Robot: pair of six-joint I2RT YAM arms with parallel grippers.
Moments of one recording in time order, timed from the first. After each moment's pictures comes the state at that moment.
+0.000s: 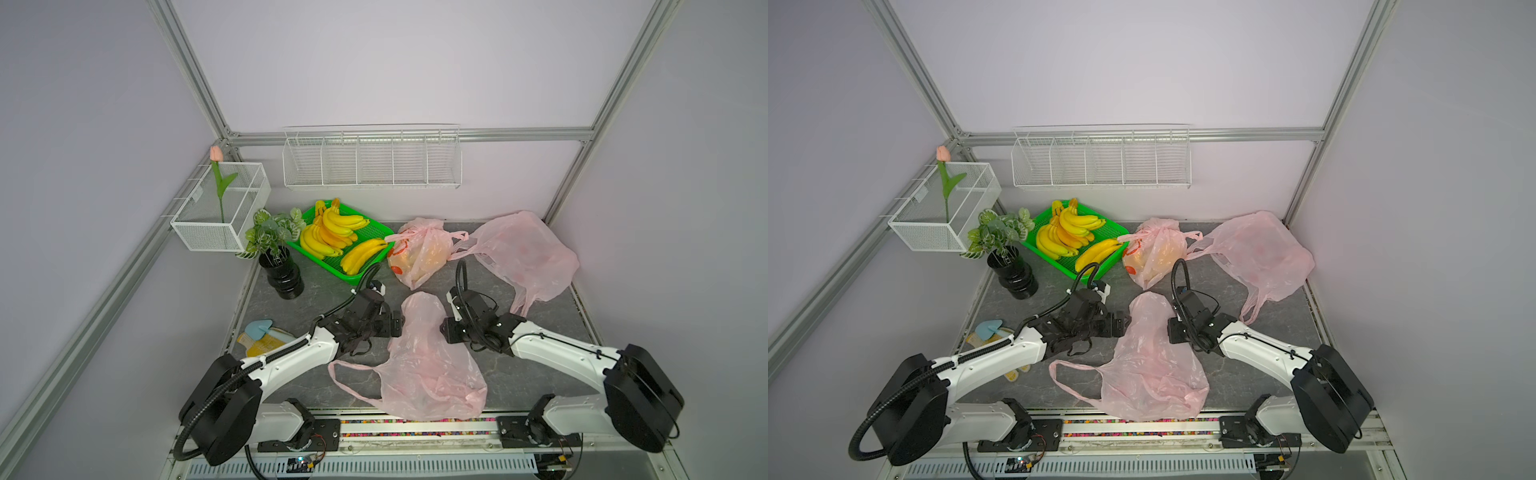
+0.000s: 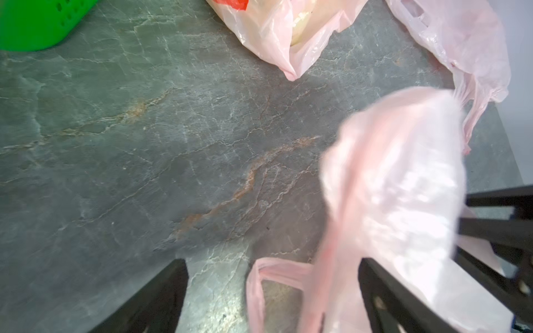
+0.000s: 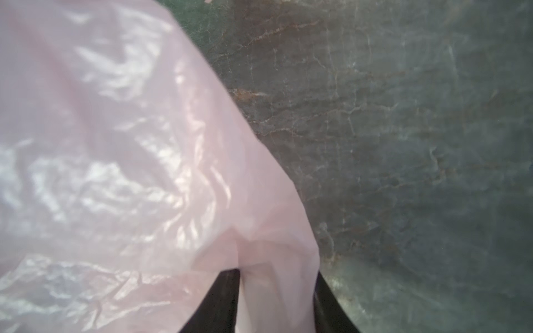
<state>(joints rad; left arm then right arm) -0.75 1.27 0.68 -0.18 0.00 -0.55 0.70 1.38 0.75 -0.33 0.00 0.50</state>
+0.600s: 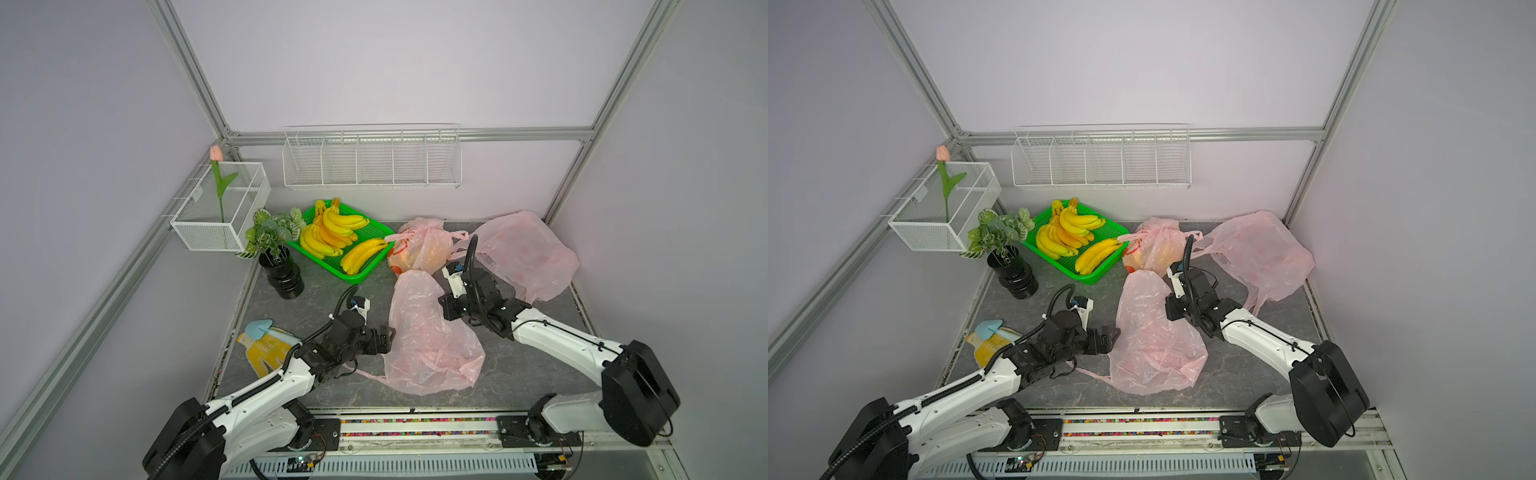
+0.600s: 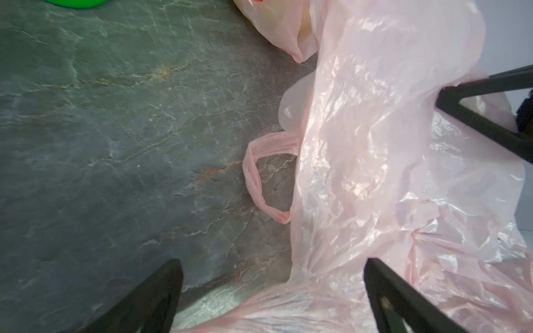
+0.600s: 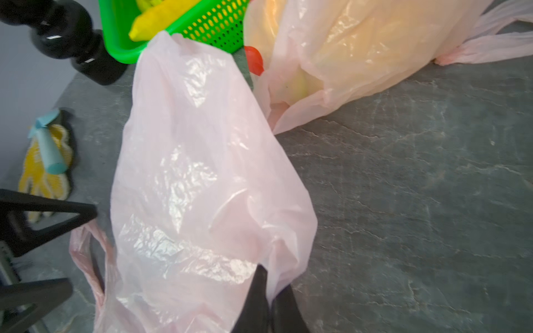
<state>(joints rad) -0.75 1.04 0.44 -0.06 0.05 -0.62 0.62 1.36 0.80 -0.13 -0.15 0.31</state>
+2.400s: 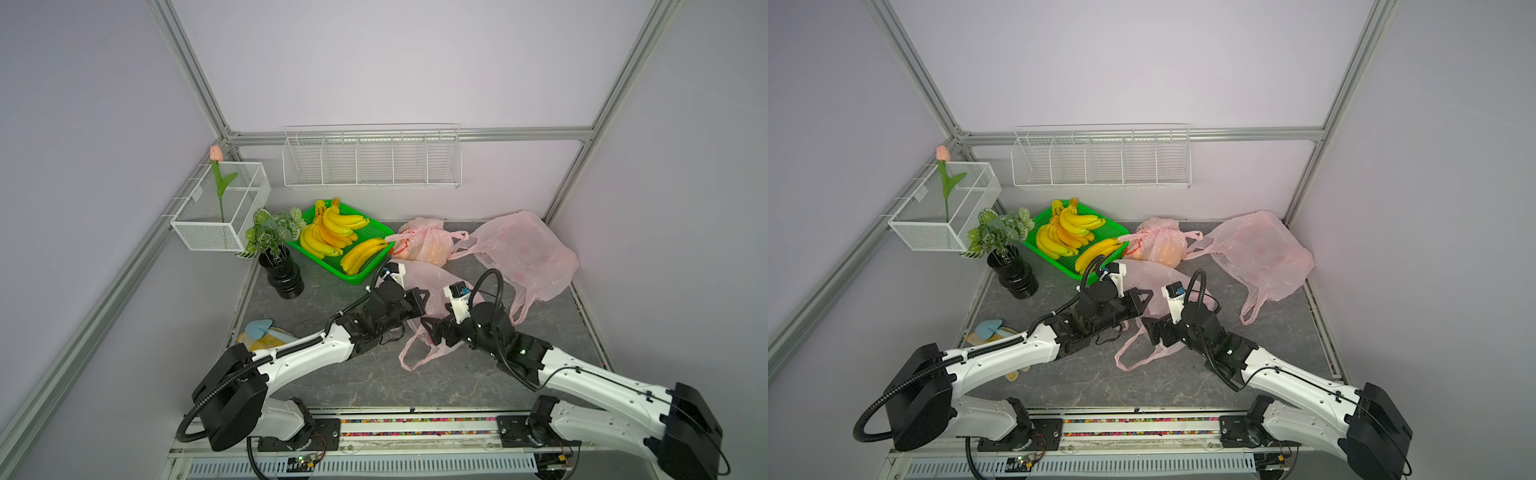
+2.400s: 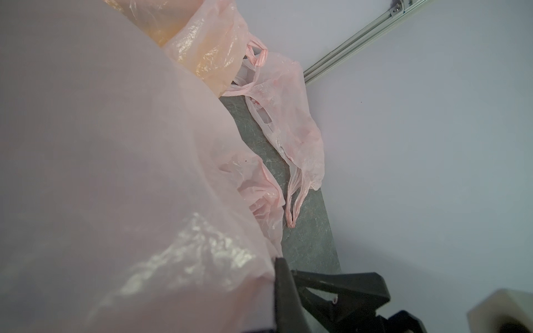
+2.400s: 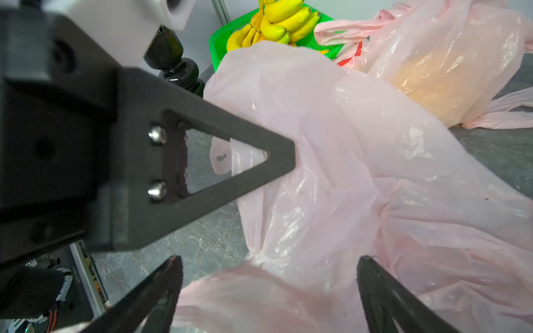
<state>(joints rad) -0.93 1.38 0.83 0.20 -0.03 -0.96 0.89 1.04 0.59 0.02 0.10 0.34</state>
